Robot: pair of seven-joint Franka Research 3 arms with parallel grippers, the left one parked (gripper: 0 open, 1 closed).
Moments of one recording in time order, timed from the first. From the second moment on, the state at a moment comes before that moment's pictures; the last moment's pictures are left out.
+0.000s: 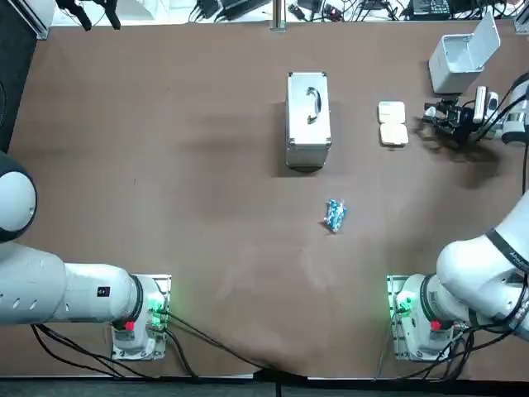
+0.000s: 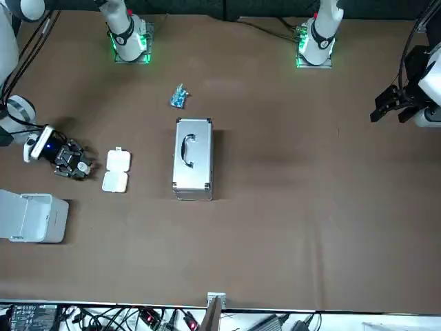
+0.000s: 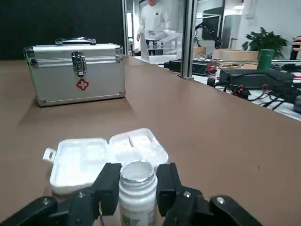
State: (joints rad) arm -0.50 0.77 -0.17 -1.85 1.28 1.60 -2.66
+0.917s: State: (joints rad) arm -0.29 0.55 -0.27 -1.99 1.27 1.83 -2.58
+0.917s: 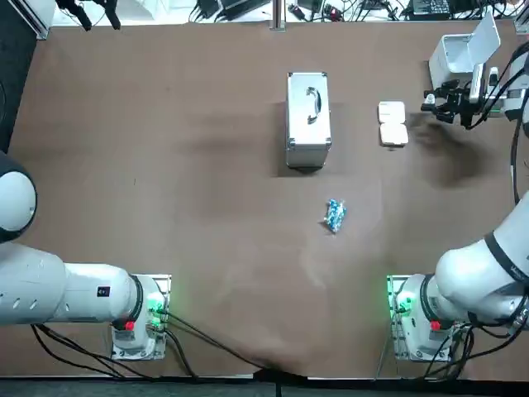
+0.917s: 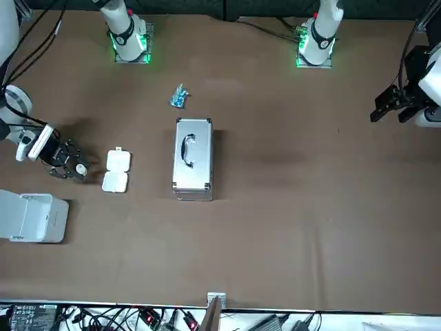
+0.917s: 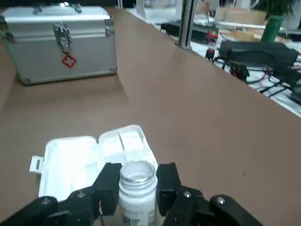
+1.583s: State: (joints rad) arm -0.18 0.44 -0.25 -2.00 1.00 2.09 -2.30
